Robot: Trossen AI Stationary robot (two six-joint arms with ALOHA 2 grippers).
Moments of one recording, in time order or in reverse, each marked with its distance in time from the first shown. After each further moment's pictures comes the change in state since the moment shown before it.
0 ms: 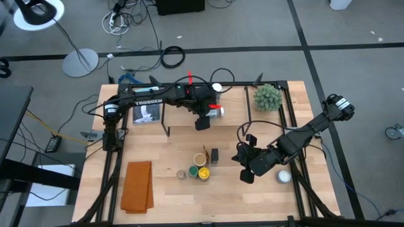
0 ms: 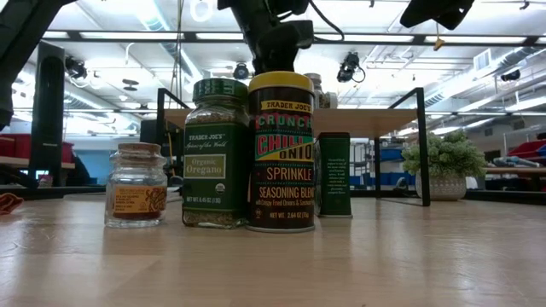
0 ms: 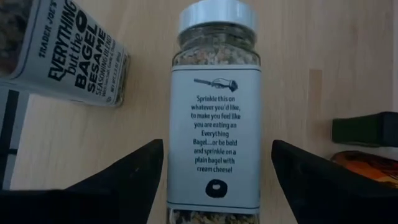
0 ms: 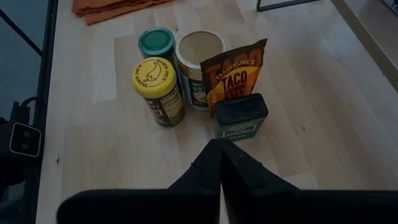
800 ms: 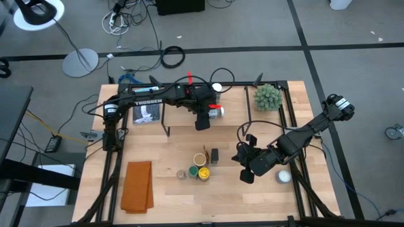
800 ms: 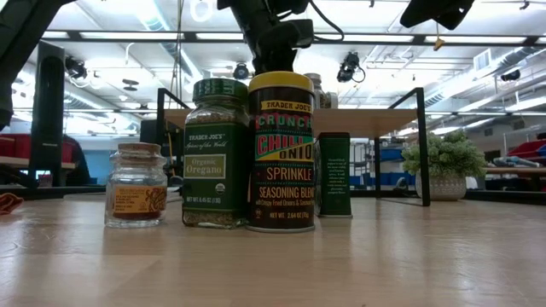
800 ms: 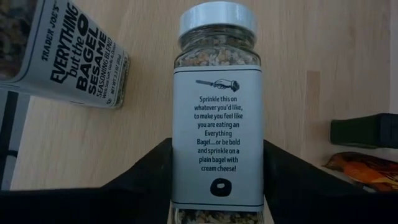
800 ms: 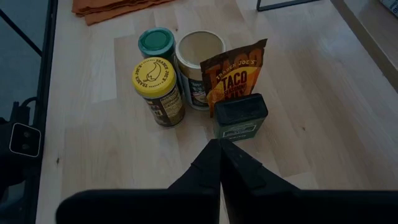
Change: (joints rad) left arm -0.001 0.000 0.000 0.002 0.002 -0.002; right arm 0.000 0.000 0.000 0.000 0.000 0.000
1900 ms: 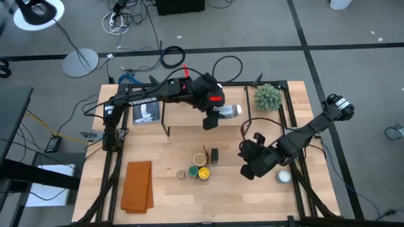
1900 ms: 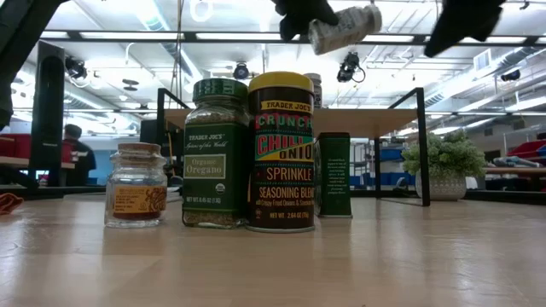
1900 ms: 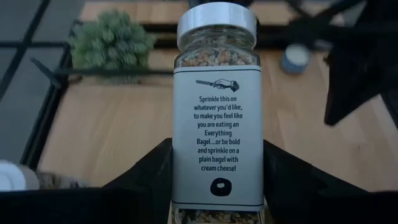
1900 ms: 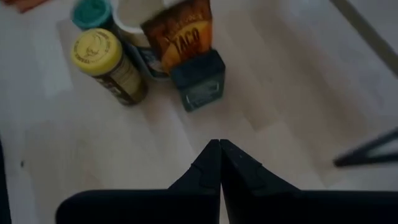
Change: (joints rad) left arm -0.046 0.000 0.239 0.105 0.184 -0.034; right arm 0.021 0.000 0.000 -0.214 0.026 0.301
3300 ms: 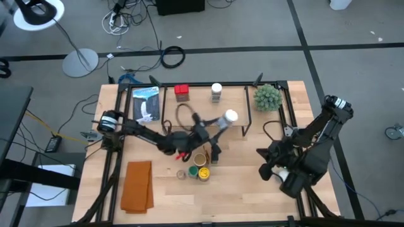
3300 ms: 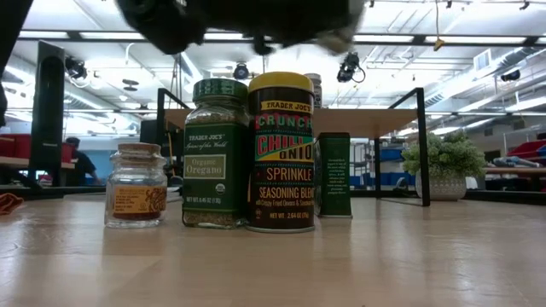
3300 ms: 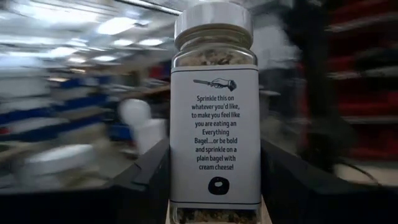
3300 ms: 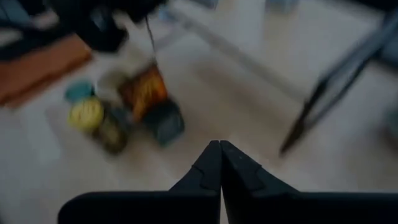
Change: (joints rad) left arm -0.363 -0.019 -1.007 2.012 -0.899 0.259; right arm 0.336 0.044 0.159 -0.569 0.468 0.744
